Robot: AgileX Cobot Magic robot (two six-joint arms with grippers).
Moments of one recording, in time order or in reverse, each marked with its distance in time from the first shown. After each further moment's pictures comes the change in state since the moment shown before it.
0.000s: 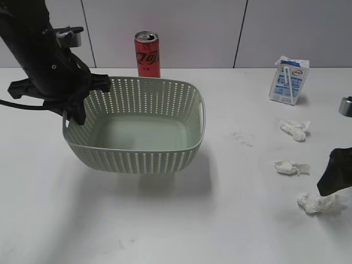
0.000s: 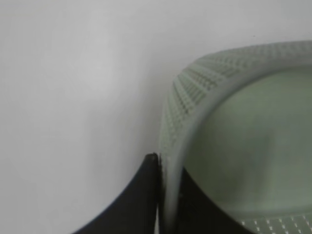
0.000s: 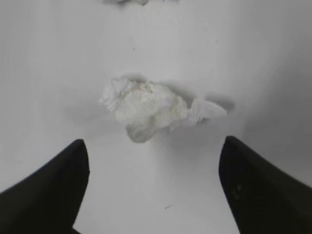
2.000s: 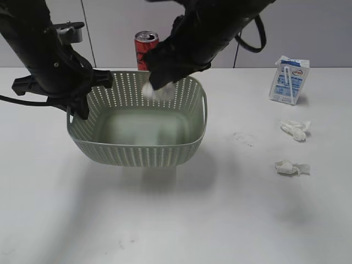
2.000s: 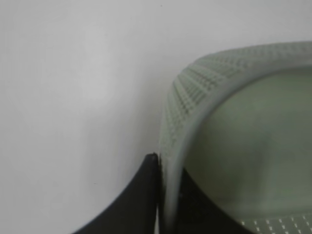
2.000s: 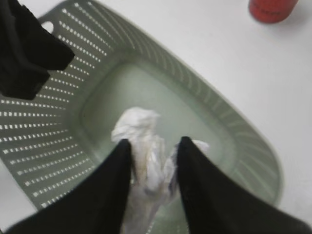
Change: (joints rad) left arm 0.000 0.000 0.000 0.003 -0.053 0.000; right arm 0.673 0.331 -0.812 0.007 -0.025 0.024
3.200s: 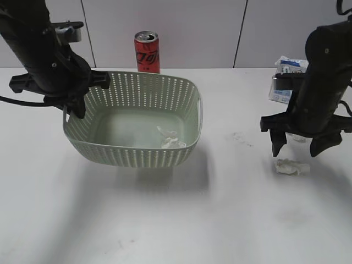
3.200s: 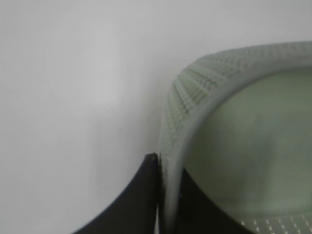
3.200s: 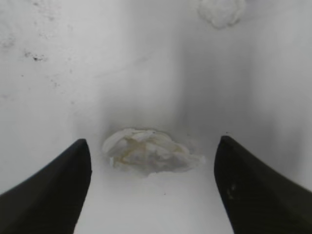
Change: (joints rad) left arm 0.000 0.000 0.000 0.039 -0.001 0.000; right arm -0.333 0.047 0.369 -0.468 0.066 0.701
